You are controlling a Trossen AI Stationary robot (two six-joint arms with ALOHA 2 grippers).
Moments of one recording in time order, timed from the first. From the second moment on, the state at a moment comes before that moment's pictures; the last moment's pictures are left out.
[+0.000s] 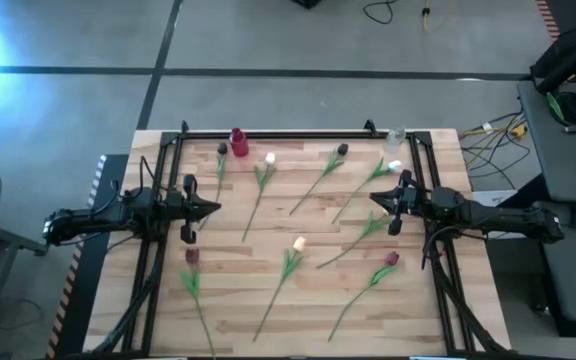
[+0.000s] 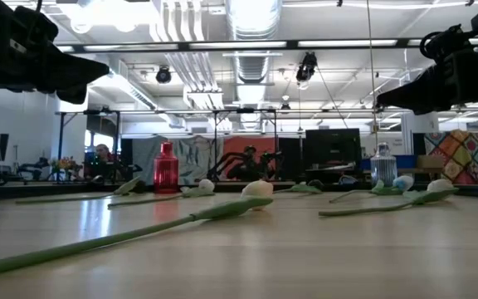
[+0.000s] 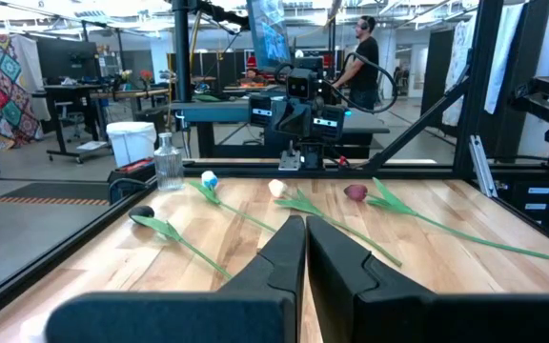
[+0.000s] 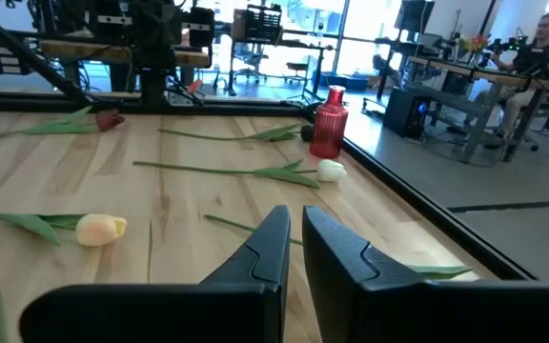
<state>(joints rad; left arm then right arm) 0.08 0.01 0.03 0.03 0.00 0.02 -0.13 0.13 0.01 0.04 0.15 -0.11</state>
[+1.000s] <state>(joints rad) 0.08 0.01 0.03 0.03 0.00 0.02 0.02 0.48 0.06 0.24 0.32 0.17</state>
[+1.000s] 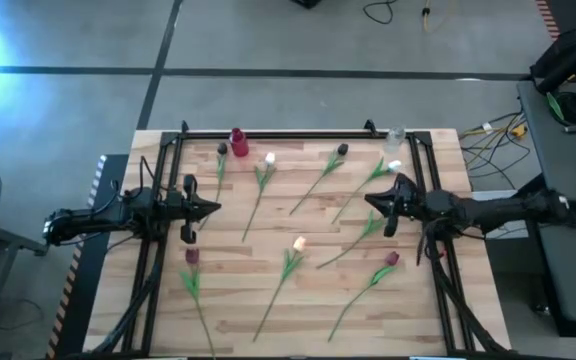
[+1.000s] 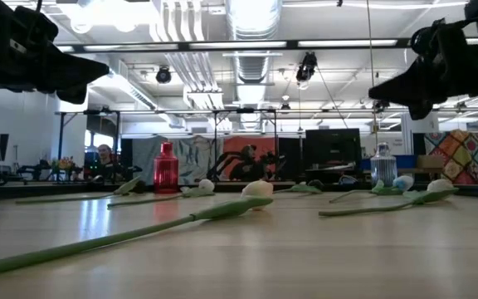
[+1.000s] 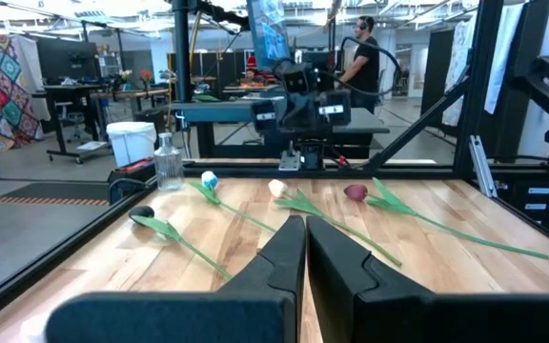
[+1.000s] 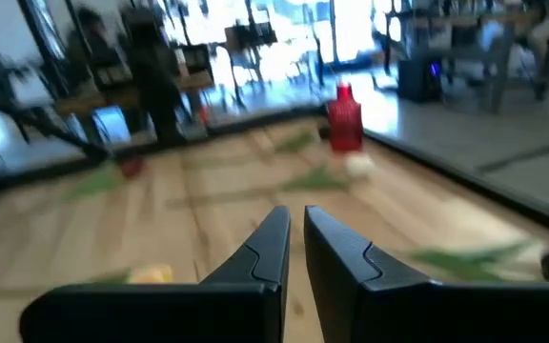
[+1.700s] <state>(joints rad) 0.08 0.01 0.03 0.03 0.00 0.02 -0.09 0.96 0.38 -0.20 0.65 0.93</state>
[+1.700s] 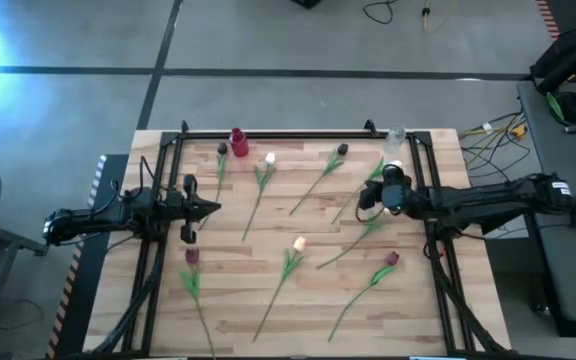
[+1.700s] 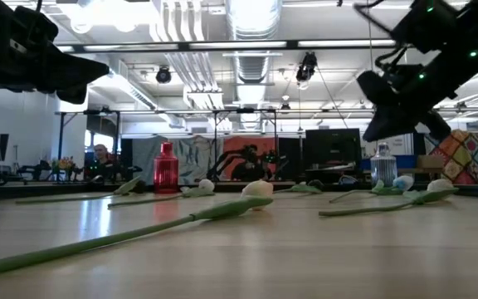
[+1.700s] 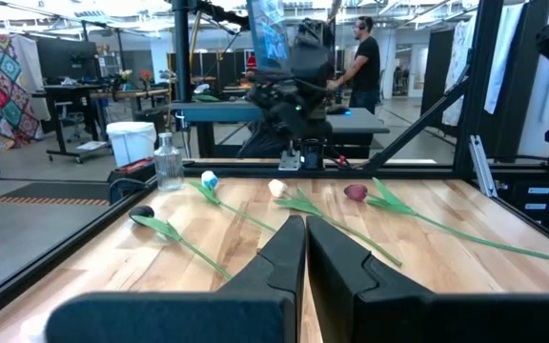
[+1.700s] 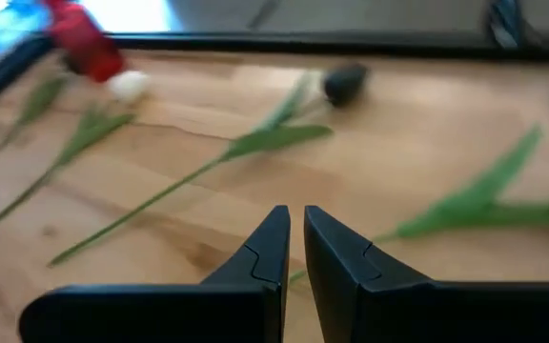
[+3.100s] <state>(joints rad) 0.08 0.01 0.03 0.03 0.00 0.02 -0.47 1.46 0.42 -0.02 0.46 1.68</state>
